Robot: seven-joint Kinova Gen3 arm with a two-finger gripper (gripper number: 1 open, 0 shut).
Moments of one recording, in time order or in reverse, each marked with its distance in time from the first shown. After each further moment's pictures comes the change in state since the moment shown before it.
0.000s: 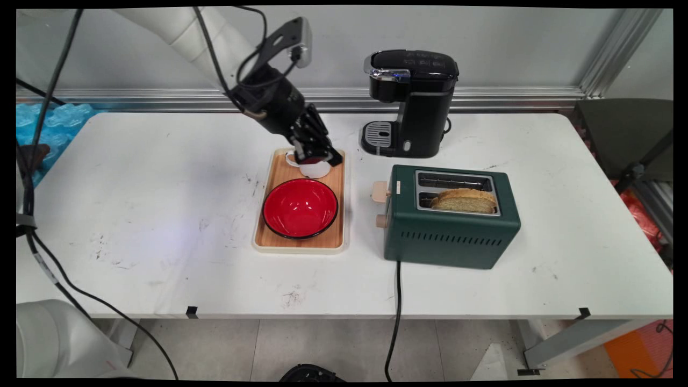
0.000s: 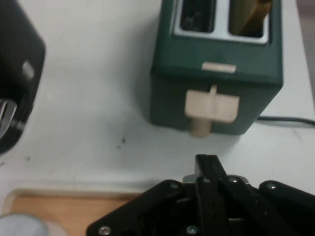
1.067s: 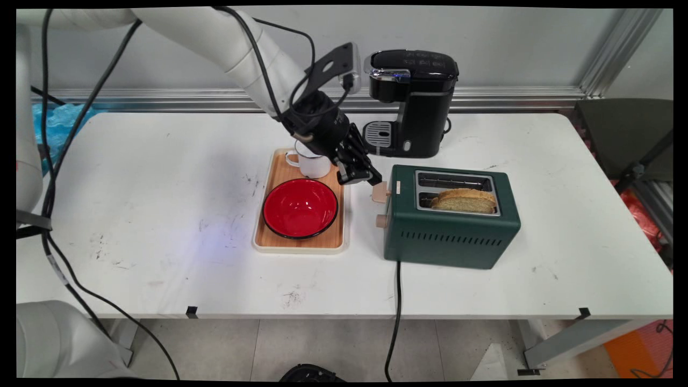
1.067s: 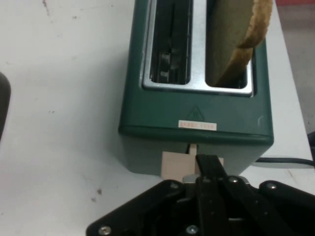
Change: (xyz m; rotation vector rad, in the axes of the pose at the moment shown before) arm 0.030 0.014 0.055 -0.032 0.031 0.031
